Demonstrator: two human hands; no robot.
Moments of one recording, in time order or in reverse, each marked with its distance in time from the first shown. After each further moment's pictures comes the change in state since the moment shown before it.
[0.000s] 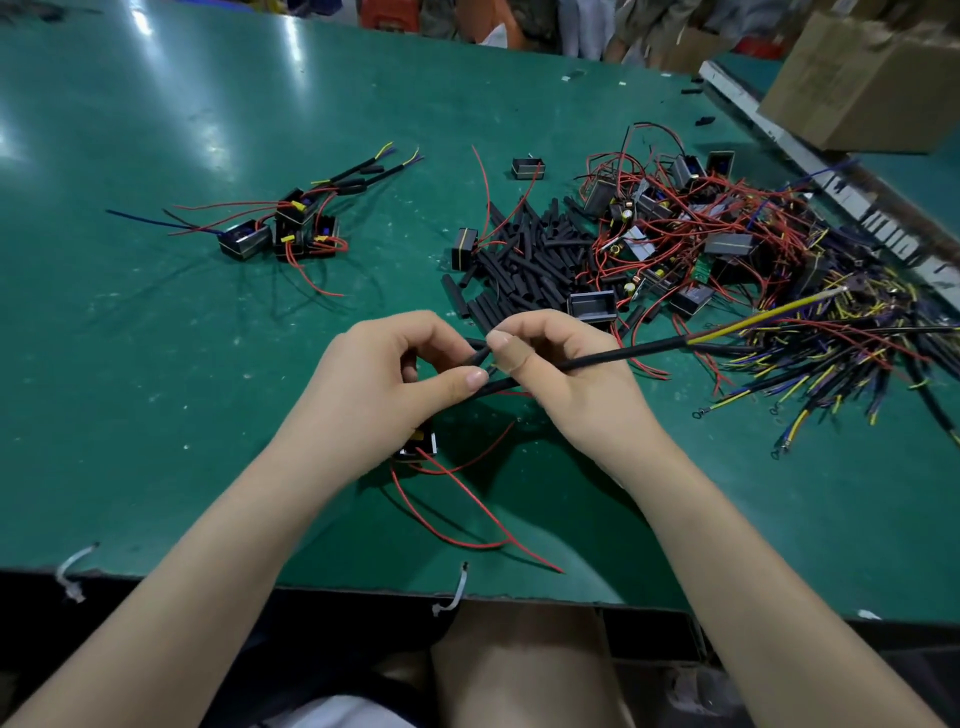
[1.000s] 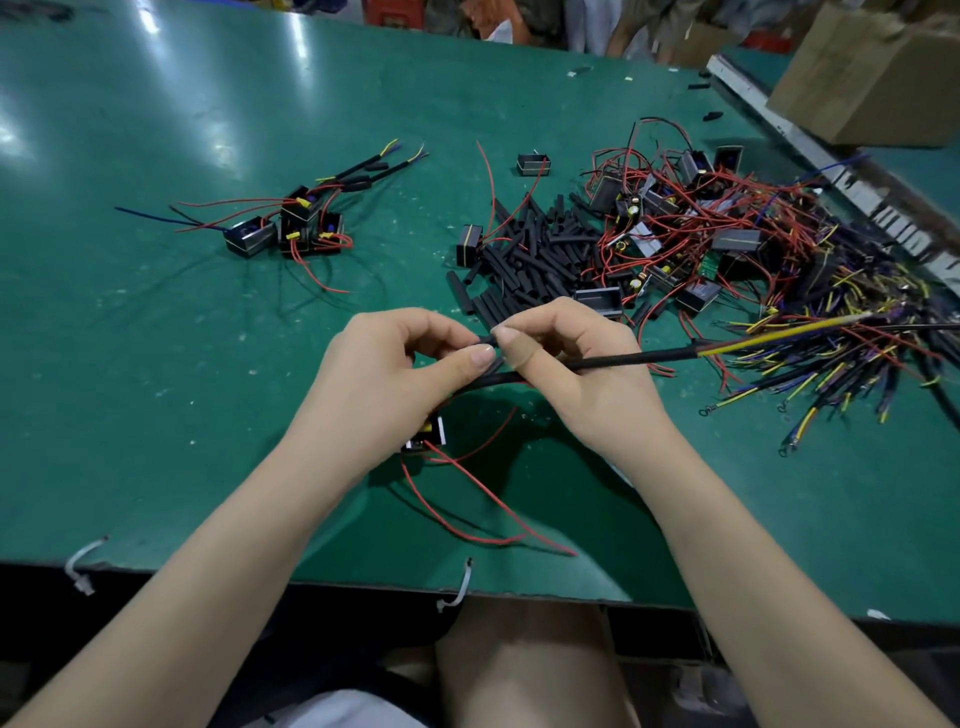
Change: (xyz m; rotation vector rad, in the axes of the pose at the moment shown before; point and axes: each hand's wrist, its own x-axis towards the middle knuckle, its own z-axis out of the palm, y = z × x) left_hand 0.001 0.003 0.007 -0.056 0.087 -0.059; right_hand 0.002 0.009 -0.005 -0.115 0.033 -0.097
